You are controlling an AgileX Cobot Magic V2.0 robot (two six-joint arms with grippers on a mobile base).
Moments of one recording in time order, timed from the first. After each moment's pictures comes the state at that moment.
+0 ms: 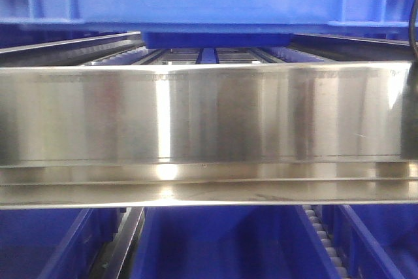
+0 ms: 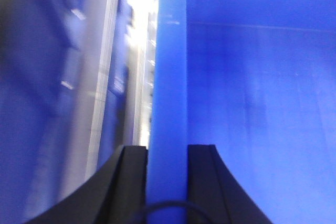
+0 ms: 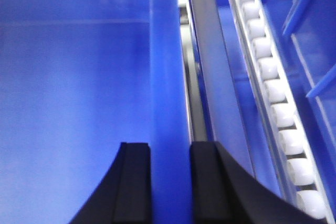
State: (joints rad) left arm -0.47 1.86 -2.23 0.40 1.31 -0.51; right arm 0.60 1.76 -2.03 -0.26 1.24 0.46
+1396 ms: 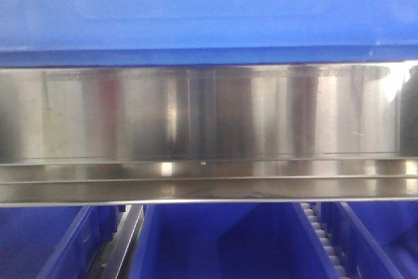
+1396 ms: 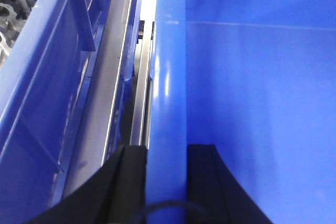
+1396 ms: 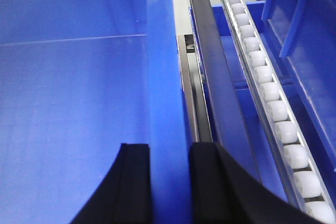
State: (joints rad) left arm -0.78 1.35 -1.61 0.65 1.26 -0.86; right arm 0.95 1.28 -1.51 -0.57 1.21 0.83
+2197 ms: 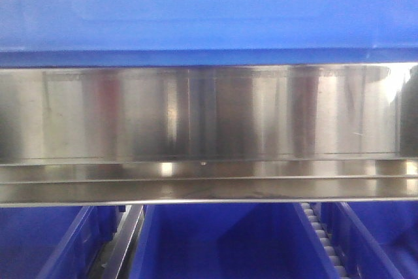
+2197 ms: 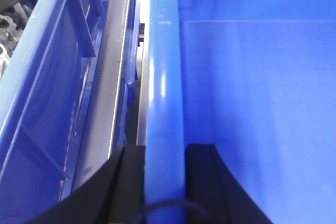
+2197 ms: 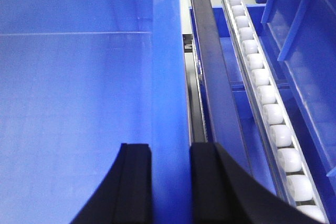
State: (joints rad) left arm -0.78 1.35 -1.61 0.66 1.26 -0.81; right arm 0.95 1.28 -1.51 -0.57 1.21 0.78
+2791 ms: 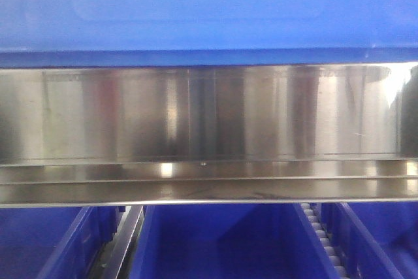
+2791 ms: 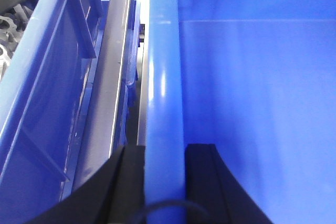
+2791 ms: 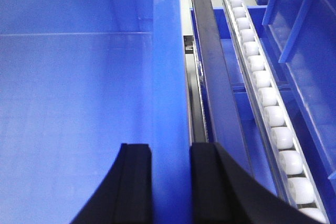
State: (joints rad) left arm -0.78 1.35 -1.61 0.66 1.25 -0.81; right arm 0.95 1.28 -1.51 -0.57 1.20 0.78
